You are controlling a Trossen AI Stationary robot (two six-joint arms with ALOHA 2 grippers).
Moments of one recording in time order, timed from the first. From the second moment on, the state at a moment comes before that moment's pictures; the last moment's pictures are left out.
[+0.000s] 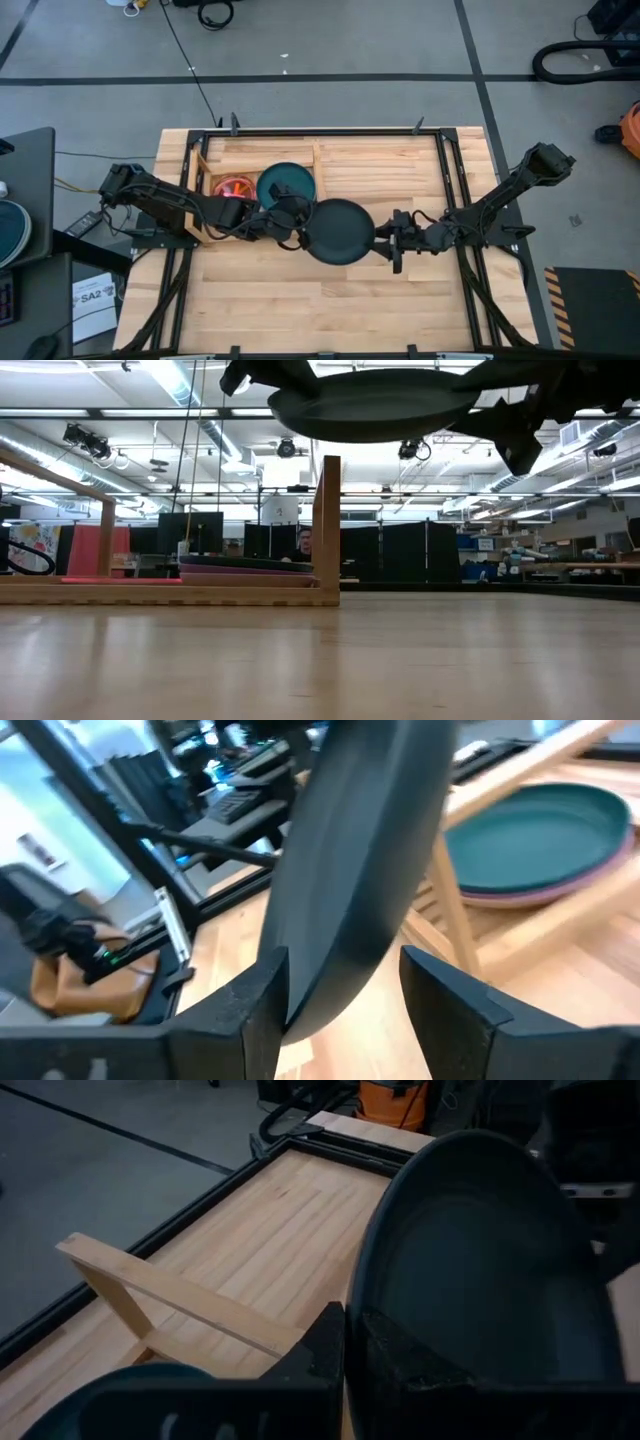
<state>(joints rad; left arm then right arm) -0.28 1.50 1.22 -0.29 -0.74 -0.45 0.52 1.18 0.39 0.58 0.61 0.59</state>
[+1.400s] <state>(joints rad) -0.20 1.31 1.22 -0.52 -0.27 -0.46 0.52 0.93 0.39 0.48 0.40 0.02</state>
